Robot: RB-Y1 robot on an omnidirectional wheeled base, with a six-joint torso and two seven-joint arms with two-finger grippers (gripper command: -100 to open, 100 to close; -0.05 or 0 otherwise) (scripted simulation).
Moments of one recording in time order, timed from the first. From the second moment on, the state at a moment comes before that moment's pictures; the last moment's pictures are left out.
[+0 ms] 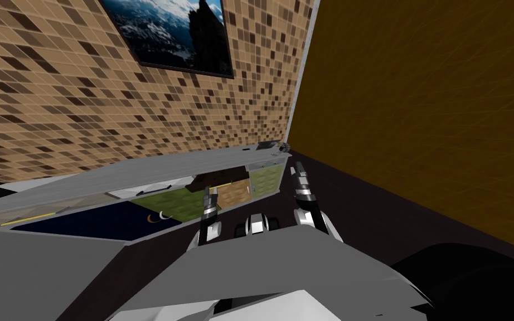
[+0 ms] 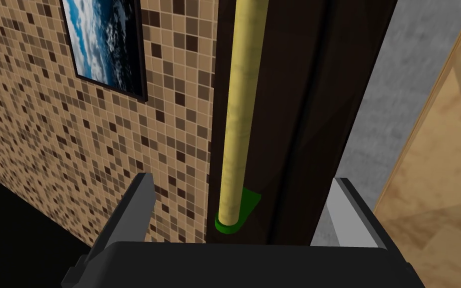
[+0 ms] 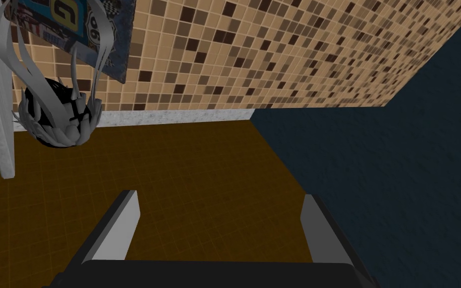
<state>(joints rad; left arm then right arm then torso) 0.12 0.11 0.11 -1.16 0.11 -1.02 0.10 0.53 0.02 -0.02 -2.21 0.11 -0.46 0.01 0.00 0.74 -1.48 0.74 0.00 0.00</state>
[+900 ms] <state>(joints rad) 0.08 0.14 0.12 -1.22 0.12 -0.85 0.11 0.53 0.02 -0.02 -2.21 0.11 -0.46 0.01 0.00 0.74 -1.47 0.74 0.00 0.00</state>
